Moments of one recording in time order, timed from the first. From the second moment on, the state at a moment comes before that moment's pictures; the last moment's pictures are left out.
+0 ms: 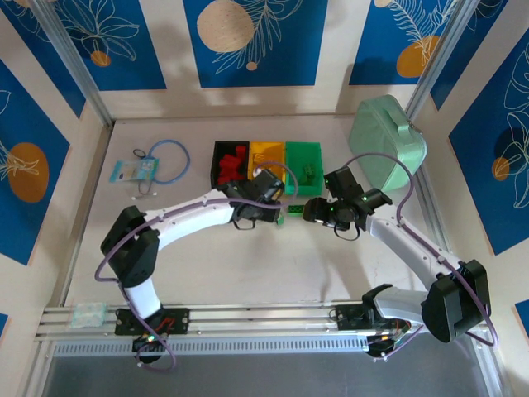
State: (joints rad) left arm -0.87 1.75 1.35 -0.63 -0.18 -0.54; right arm 0.45 1.21 0.91 -0.80 -0.10 0.64
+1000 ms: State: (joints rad) left arm -0.70 1.95 1.71 -0.64 0.01 -0.41; right arm 0.46 1.11 0.84 -0.82 -0.03 0.75
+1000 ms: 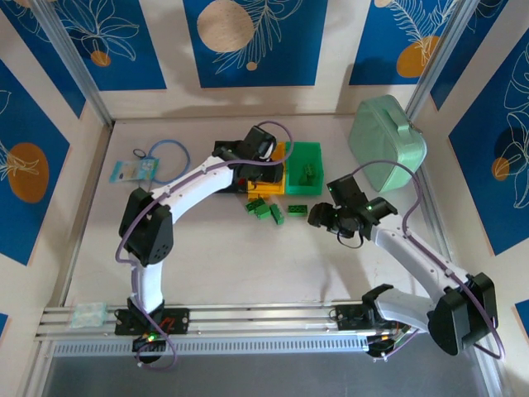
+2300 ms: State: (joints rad) left arm -0.67 1.68 1.48 -0.60 -0.03 -0.39; right arm 0.45 1.38 0.98 -0.81 -0.10 0.68
